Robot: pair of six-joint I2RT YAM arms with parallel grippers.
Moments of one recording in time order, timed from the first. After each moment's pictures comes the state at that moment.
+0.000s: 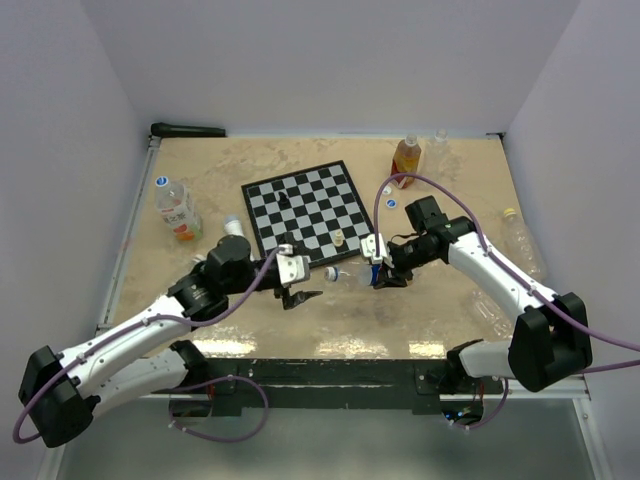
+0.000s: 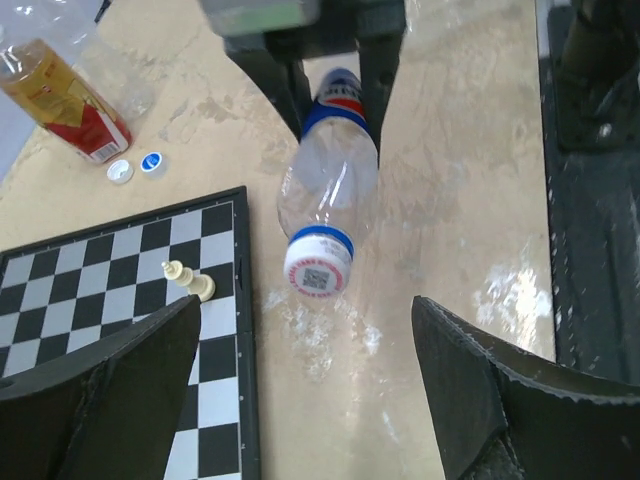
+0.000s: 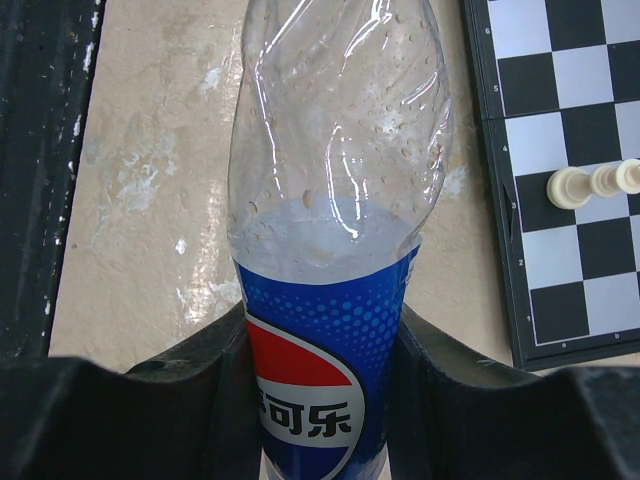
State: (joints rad) left arm -0.78 0.90 0.64 0.02 0.48 0.32; right arm 0.38 1.32 0.95 -0.86 -0.80 -1.23
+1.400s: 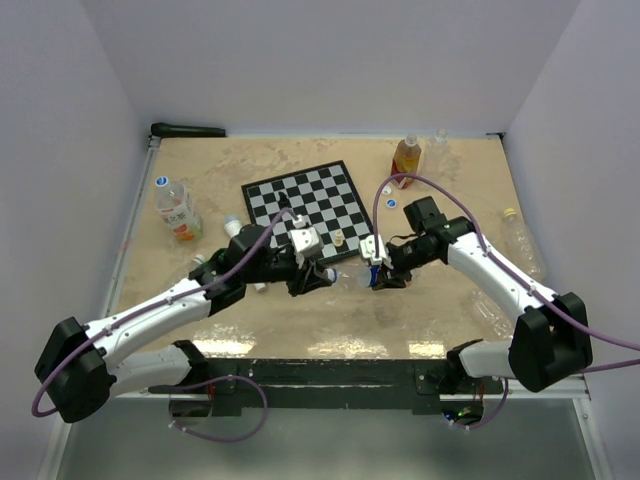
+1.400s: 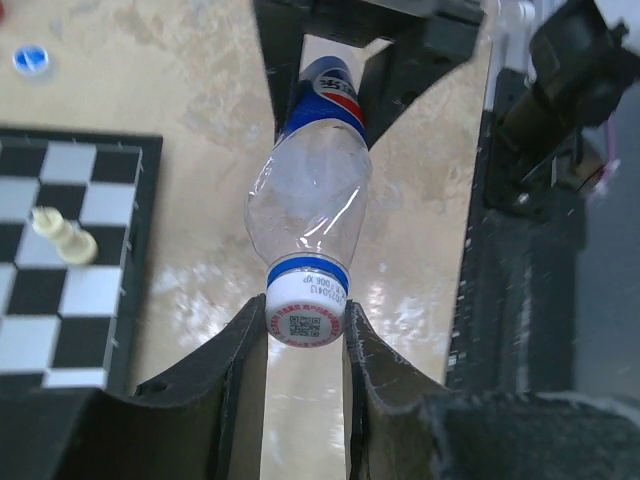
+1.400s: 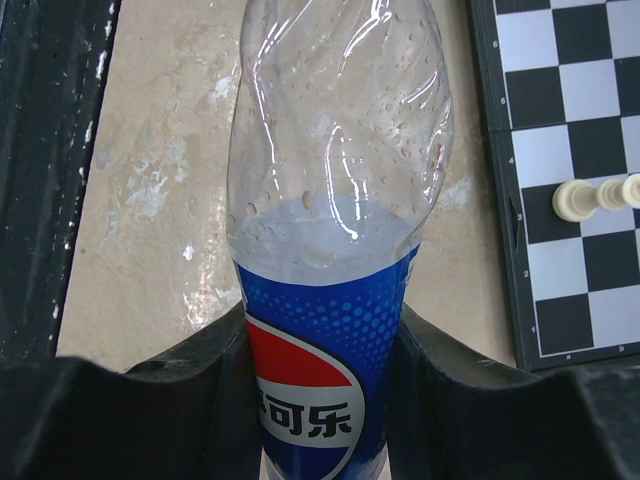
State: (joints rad) left arm -0.78 1.10 0.67 0.08 0.52 0.07; right arm 0.39 1.32 0.95 -0.87 -0.81 -1.23
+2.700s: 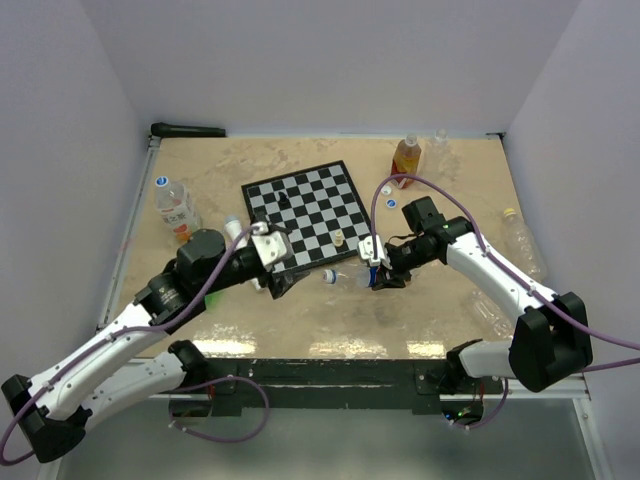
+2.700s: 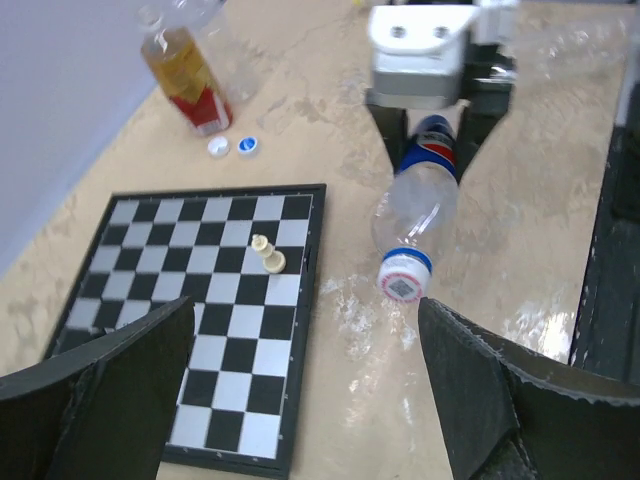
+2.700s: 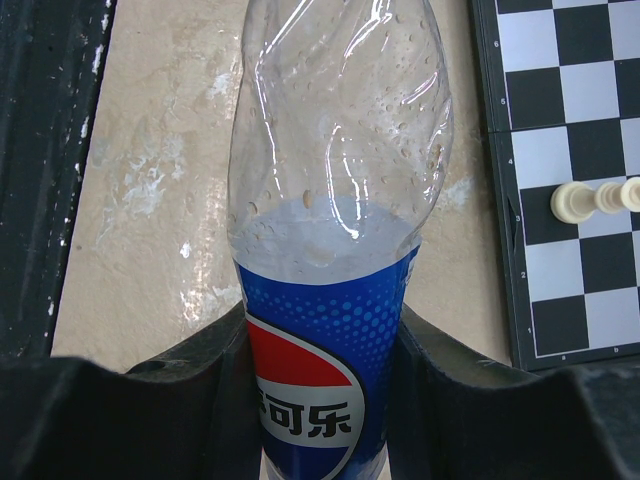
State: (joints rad) left arm -0.78 0.79 0.81 -0.22 0.26 0.25; right arm 0.40 1.32 0.96 -0.87 -0.80 -1.23
